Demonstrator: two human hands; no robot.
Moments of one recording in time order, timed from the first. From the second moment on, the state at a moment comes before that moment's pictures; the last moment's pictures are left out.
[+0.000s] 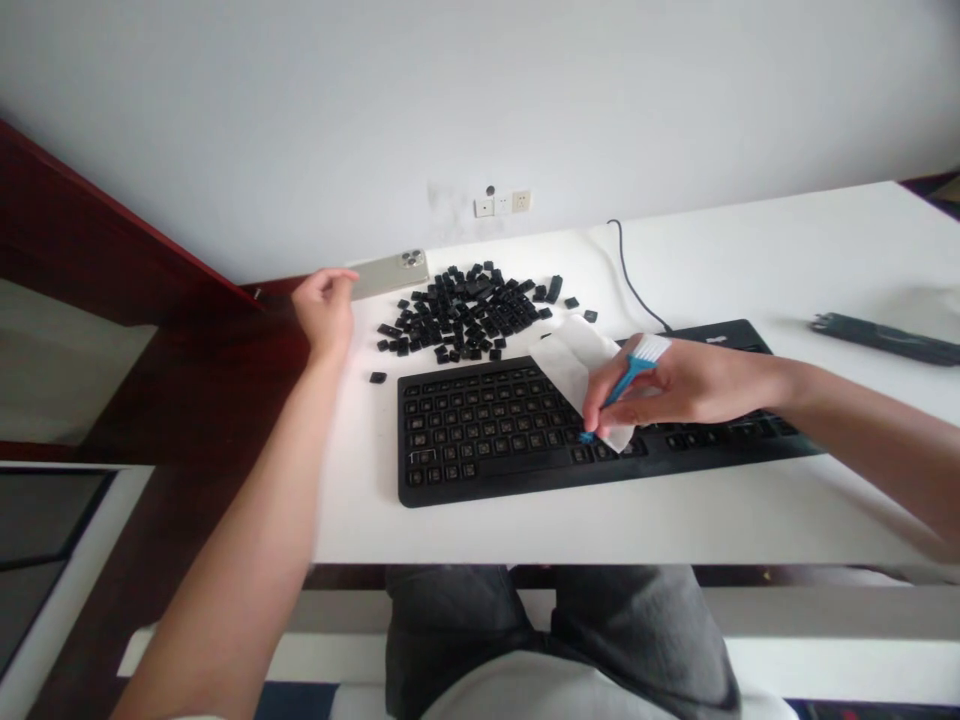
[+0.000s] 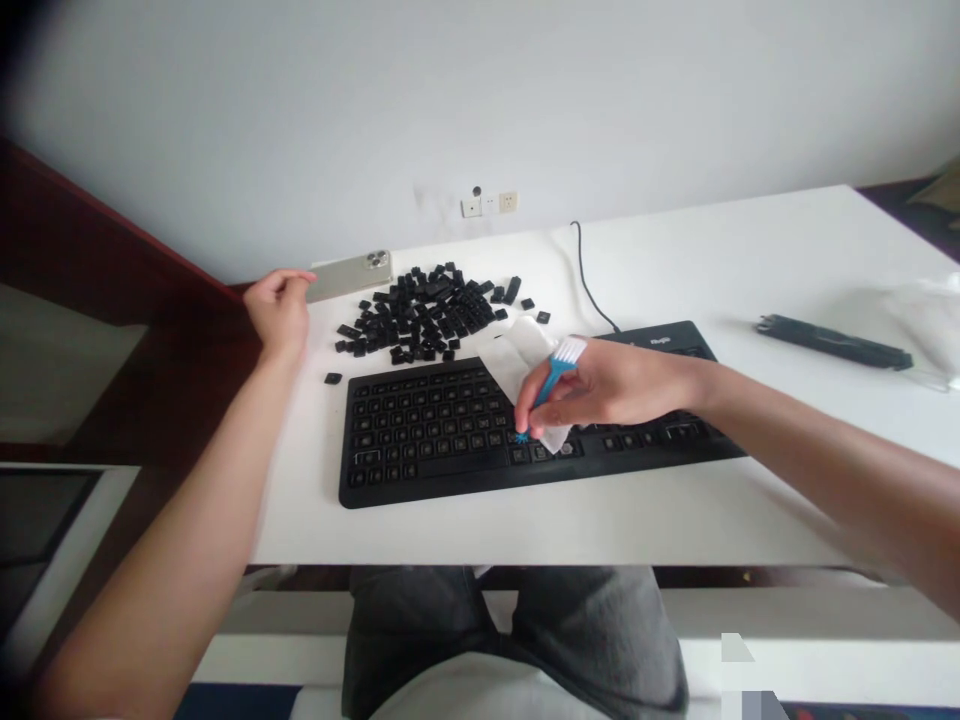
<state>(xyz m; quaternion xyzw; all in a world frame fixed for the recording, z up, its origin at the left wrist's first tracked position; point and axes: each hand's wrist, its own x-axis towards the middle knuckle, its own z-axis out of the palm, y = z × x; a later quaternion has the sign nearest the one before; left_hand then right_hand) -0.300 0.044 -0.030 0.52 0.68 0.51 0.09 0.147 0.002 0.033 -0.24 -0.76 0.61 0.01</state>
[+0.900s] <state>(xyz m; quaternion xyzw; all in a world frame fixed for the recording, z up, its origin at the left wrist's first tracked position) -0.305 0.047 -0.046 0.53 0.65 0.54 0.07 0.114 0.002 0.056 -0.18 -0.88 0.45 0.02</state>
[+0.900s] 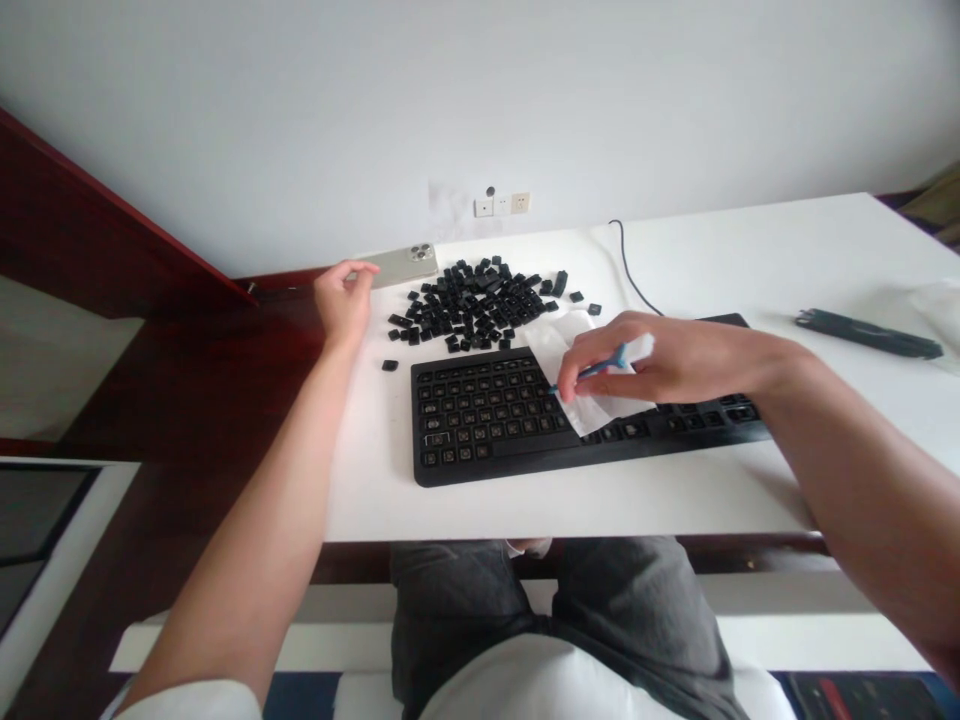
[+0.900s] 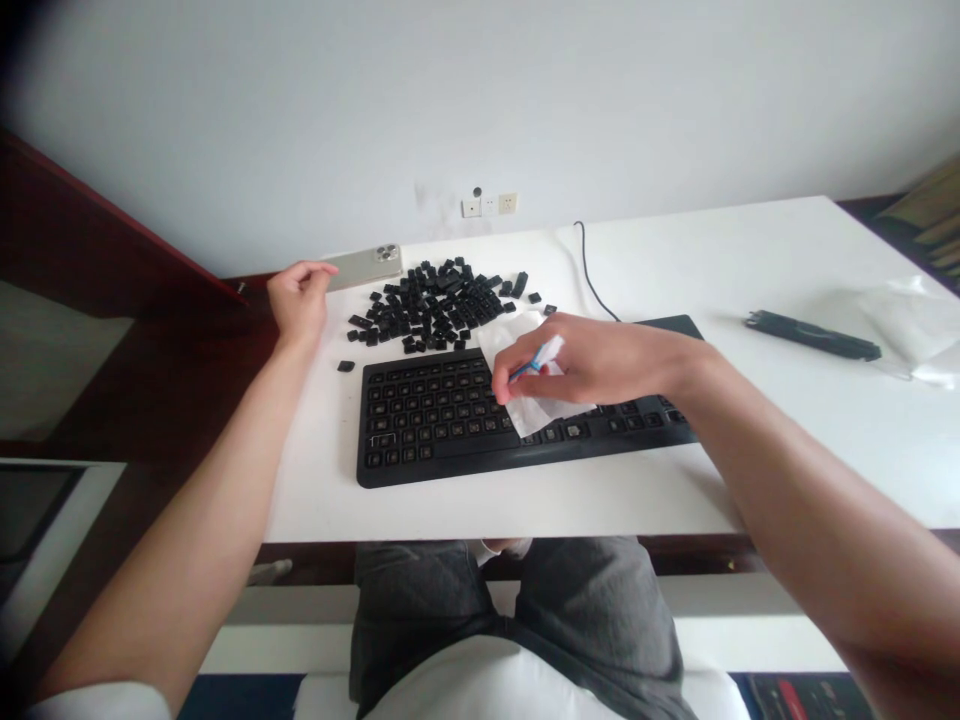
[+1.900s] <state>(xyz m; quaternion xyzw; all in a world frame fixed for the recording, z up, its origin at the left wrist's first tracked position) -0.309 0.051 -0.053 0.55 0.64 0.53 0.05 0.083 -0.027 0.039 -0.16 -0.87 0.42 0.21</state>
